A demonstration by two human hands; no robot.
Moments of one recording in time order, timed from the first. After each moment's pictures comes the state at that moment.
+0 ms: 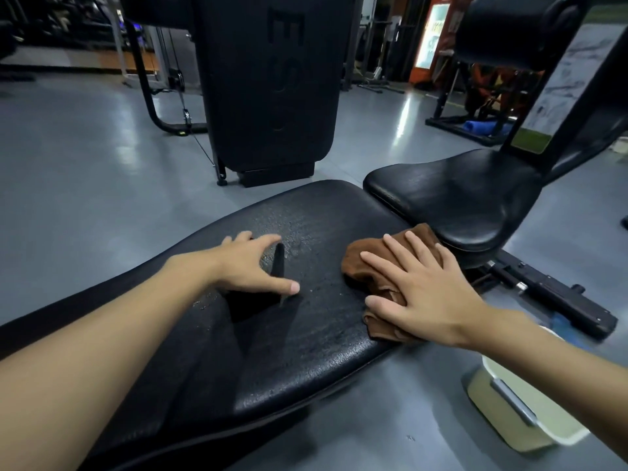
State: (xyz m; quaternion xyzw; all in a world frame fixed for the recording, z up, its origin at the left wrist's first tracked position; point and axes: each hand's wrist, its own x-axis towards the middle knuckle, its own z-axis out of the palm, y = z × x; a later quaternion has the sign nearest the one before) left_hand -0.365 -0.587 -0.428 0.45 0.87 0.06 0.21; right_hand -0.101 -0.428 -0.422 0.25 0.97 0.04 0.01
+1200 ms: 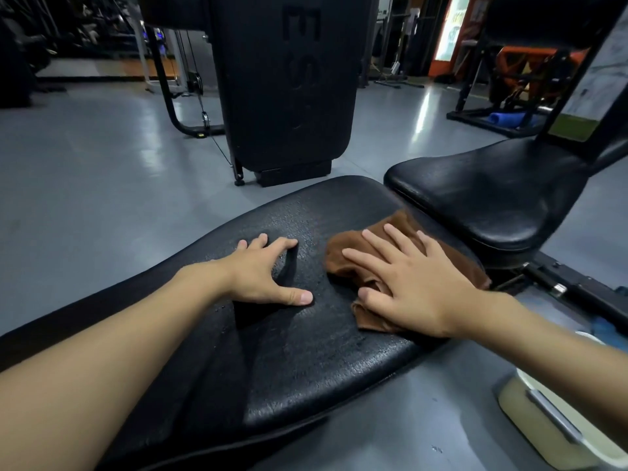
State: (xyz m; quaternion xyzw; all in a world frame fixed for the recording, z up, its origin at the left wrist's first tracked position) left_hand -0.370 -0.590 -0.445 0.45 0.86 0.07 0.22; right_hand -0.148 -0.438 -0.424 0.19 0.98 0.05 0.03
